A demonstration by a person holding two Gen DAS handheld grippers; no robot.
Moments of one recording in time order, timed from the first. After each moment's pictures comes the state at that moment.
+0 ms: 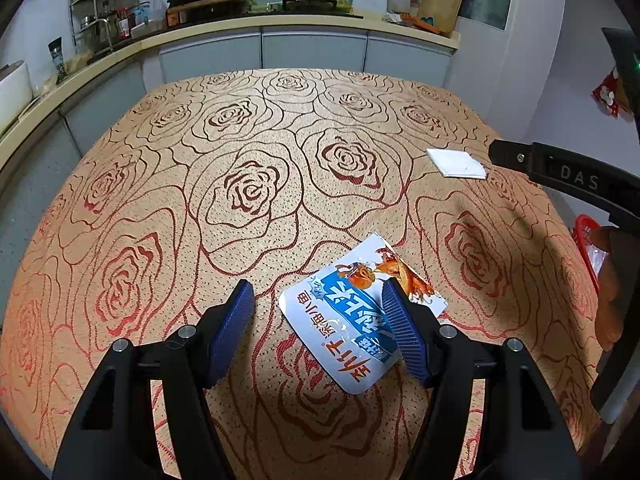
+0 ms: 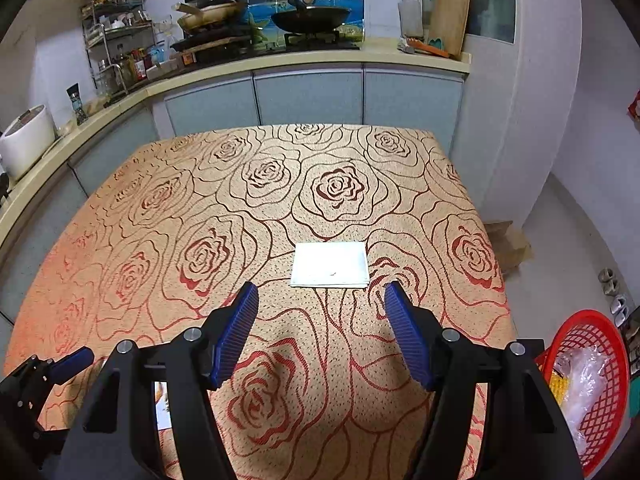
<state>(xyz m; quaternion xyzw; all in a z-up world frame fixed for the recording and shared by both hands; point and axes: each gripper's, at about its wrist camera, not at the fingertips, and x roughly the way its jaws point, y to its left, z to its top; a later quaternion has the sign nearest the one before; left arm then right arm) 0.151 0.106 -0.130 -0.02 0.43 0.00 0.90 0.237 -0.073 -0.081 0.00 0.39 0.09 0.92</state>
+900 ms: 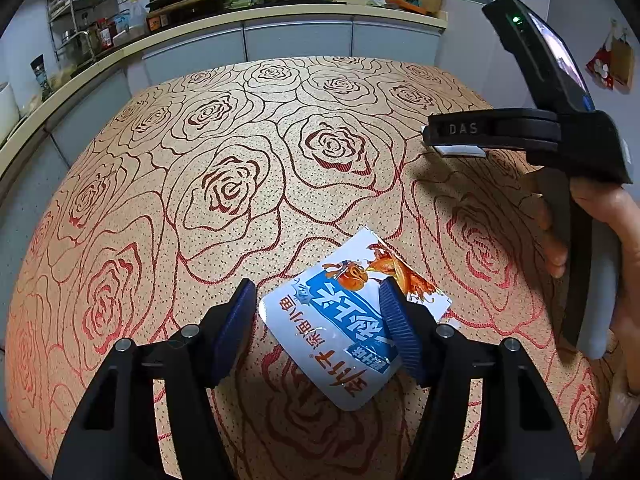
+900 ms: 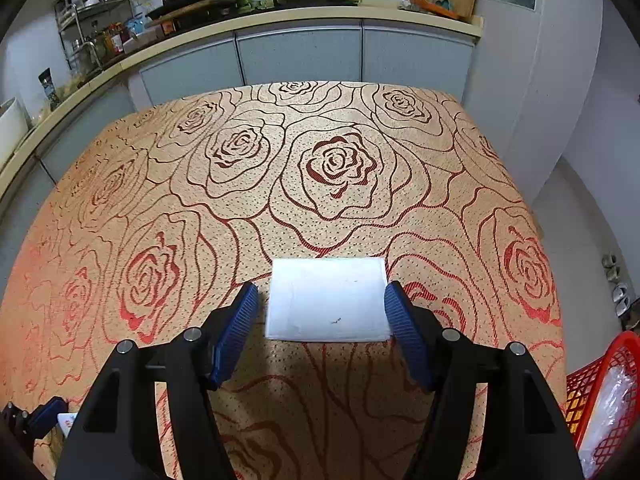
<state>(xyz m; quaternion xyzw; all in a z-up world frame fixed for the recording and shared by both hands) 0.162 0.095 -0.141 0.01 0.44 -0.01 0.90 0.310 -0.059 -0.128 -0.01 0.45 0.08 0.89</state>
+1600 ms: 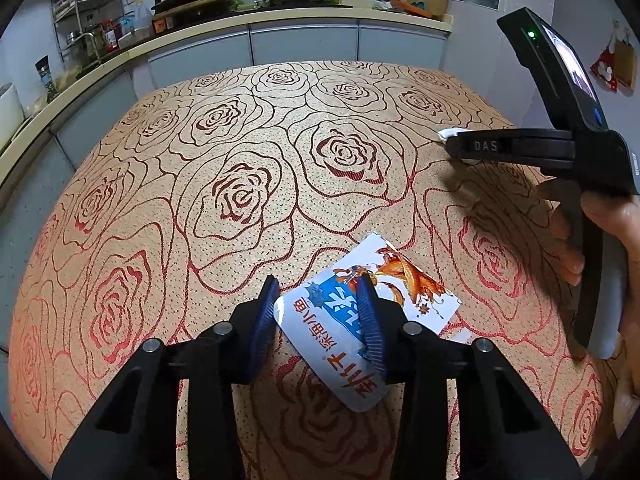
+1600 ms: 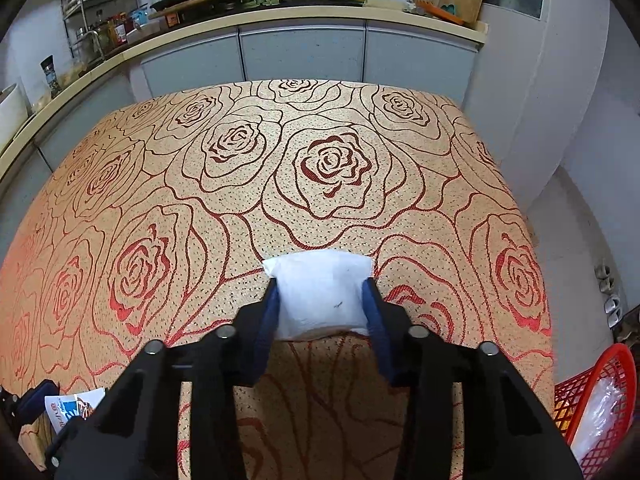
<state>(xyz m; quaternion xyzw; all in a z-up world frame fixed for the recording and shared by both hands) 0.168 0.102 -0.138 0.02 0.44 0.00 0.90 0.308 -0.063 -0.127 -0.03 0.45 0.08 0.89</state>
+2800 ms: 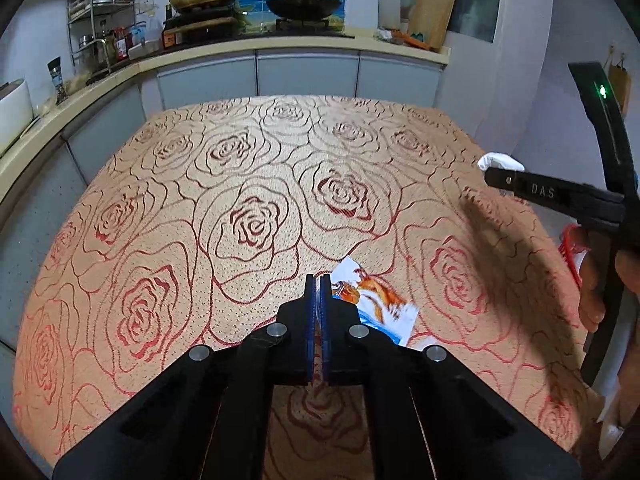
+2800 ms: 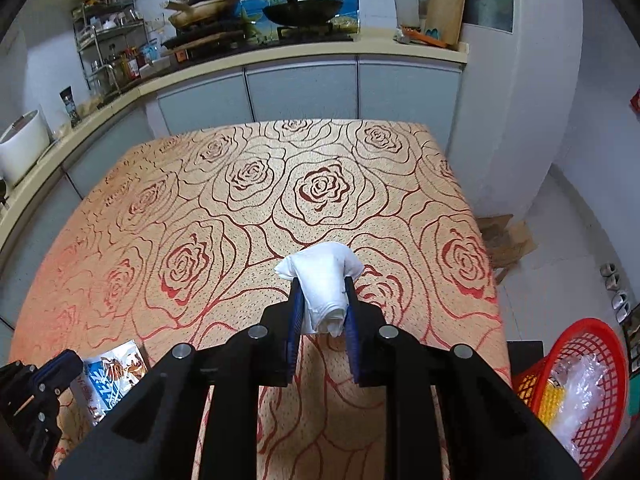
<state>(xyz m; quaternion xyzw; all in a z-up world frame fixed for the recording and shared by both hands) 0.143 0.106 -0.099 -0.01 0.40 -0.01 0.92 0.250 -0.094 -0.078 0.01 0.40 0.09 0.91</state>
